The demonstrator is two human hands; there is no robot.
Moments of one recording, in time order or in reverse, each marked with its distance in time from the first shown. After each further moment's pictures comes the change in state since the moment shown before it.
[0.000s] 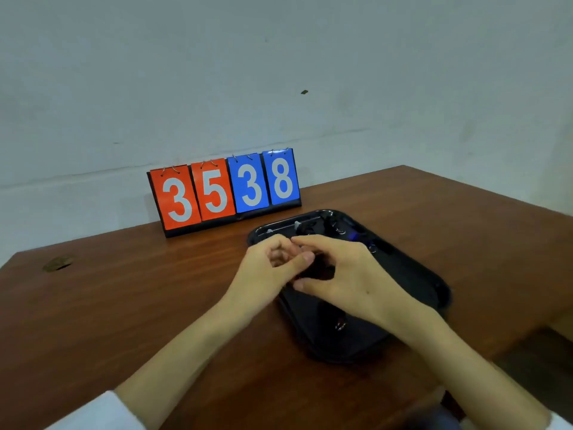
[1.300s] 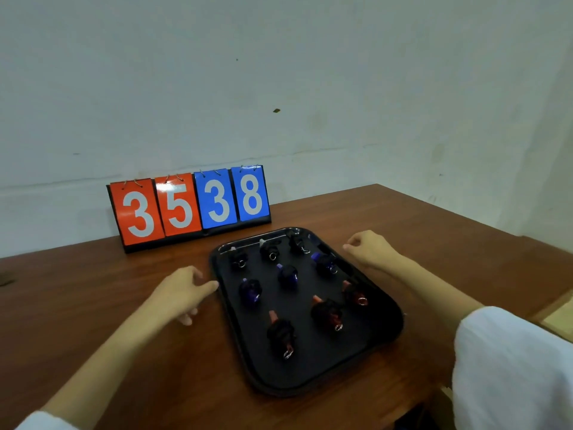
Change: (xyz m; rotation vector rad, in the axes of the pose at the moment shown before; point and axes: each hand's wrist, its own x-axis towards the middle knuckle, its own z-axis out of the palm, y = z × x) left_hand 0.040 -0.047 -0.033 0.581 -0.006 -0.576; right_hand 0.056 0.171 -0.077 -0.249 -0.033 0.571
